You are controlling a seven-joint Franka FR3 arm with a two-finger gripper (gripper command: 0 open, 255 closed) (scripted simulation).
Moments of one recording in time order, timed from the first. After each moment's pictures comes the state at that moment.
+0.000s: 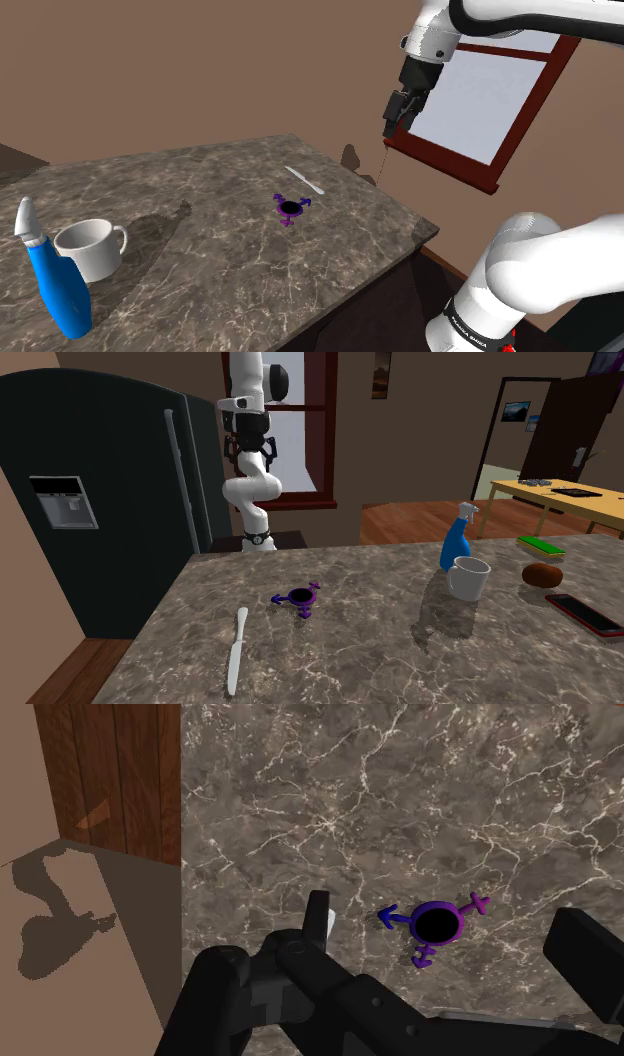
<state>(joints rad) 0.02 -0.78 0.03 -2.28 -0.03 1.58 -0.01</state>
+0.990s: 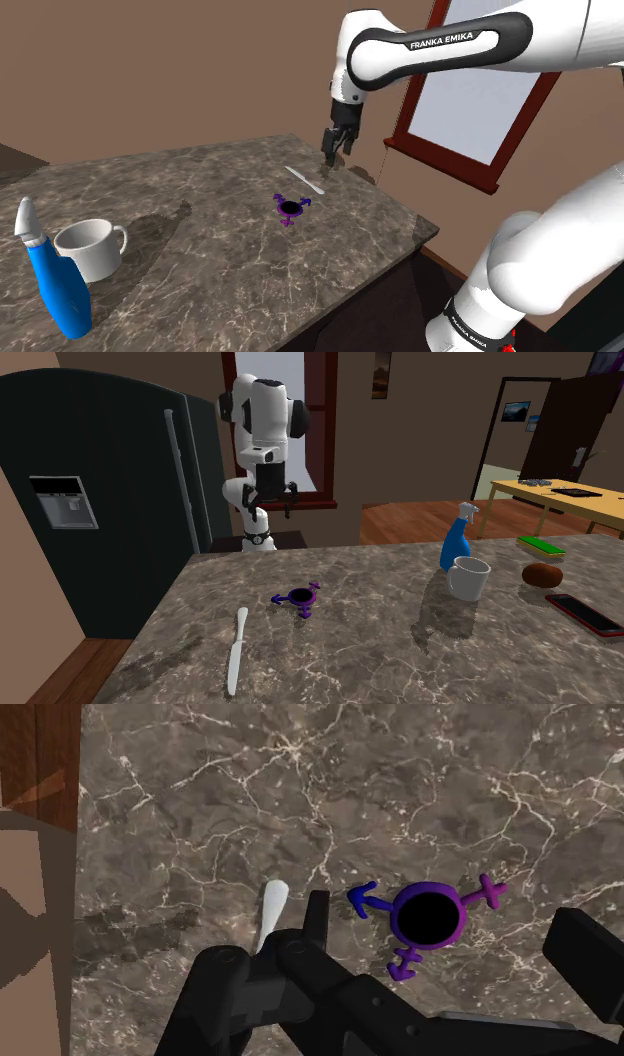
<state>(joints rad) 0.06 -0.35 0.07 -2.23 -0.02 1.86 -0.04</state>
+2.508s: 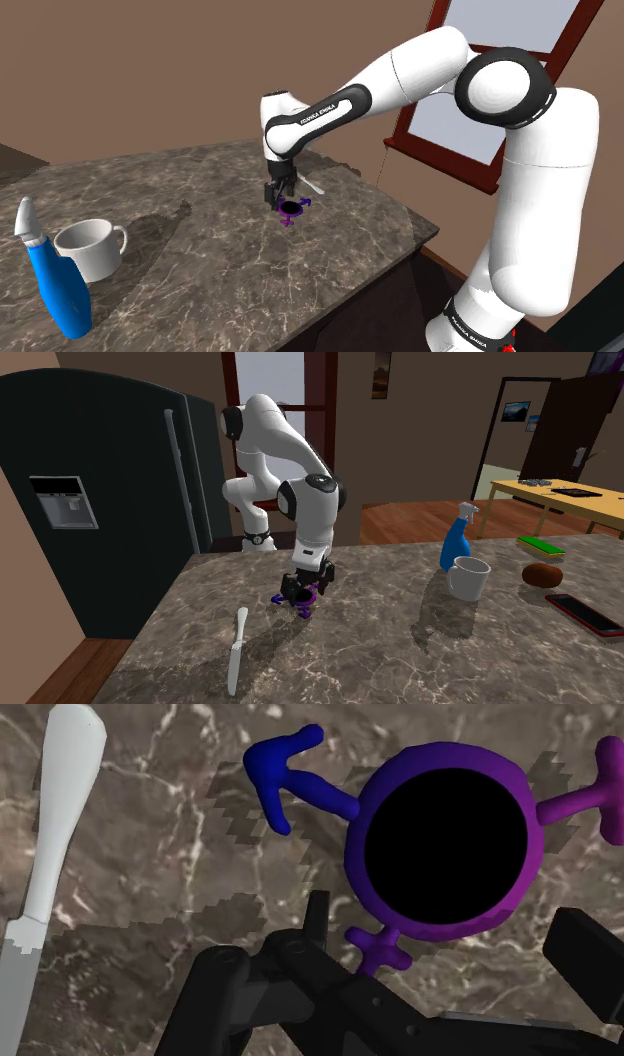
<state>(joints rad) 0.12 0.32 0.13 -1.92 -0.10 2.10 -0.04</state>
